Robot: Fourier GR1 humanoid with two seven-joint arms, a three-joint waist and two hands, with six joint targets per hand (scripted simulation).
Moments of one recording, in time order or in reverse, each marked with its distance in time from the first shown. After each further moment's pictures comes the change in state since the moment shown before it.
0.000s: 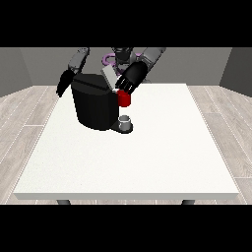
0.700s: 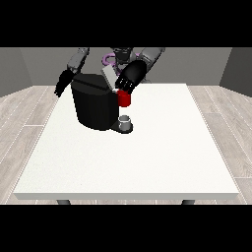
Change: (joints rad) left arm -0.024 0.036 -0.008 0.011 -0.045 0.050 -0.025; right arm -0.004 -0.006 0.000 -0.004 -0.001 0.007 0.006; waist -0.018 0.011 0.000
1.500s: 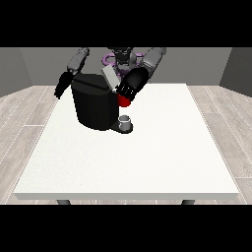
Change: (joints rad) left arm 0.006 0.048 -0.004 0.018 -0.048 0.069 -0.100; right arm -0.005 0.003 0.009 -0.033 0.010 -0.011 0.003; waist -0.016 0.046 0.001
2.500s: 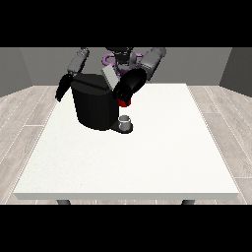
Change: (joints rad) left arm -0.021 0.031 -0.026 -0.027 -0.070 0.073 -0.086; right arm -0.028 0.002 0.008 0.011 0.025 -0.017 0.002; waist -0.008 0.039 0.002
